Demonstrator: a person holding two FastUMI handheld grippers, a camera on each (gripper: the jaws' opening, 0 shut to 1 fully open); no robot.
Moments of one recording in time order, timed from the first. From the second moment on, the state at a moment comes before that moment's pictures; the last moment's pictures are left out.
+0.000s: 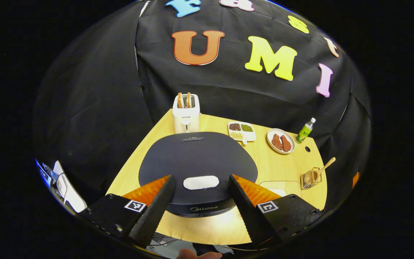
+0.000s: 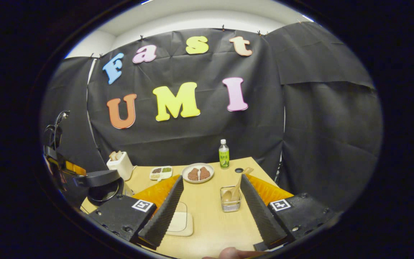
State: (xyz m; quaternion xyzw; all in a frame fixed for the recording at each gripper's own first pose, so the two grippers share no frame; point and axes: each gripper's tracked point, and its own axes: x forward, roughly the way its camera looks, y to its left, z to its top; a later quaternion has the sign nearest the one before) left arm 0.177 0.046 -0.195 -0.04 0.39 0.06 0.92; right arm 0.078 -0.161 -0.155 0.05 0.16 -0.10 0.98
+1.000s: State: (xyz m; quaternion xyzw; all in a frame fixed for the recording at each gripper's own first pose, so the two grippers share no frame) left arm 0.152 0.039 -0.267 -0.04 0.45 0.07 0.89; right arm 0.087 -0.149 -0.162 0.07 0.18 -0.07 0.98
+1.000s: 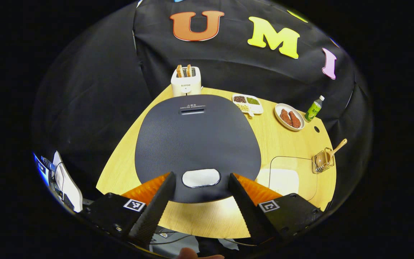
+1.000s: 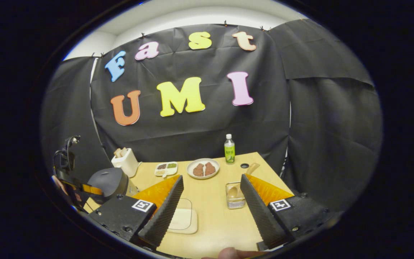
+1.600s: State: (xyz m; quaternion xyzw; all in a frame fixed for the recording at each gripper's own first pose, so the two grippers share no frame) left arm 0.168 0.024 -0.244 -0.06 0.39 0.11 0.91; right arm 0.146 -0.168 -0.169 0.08 0.18 -0.04 0.98
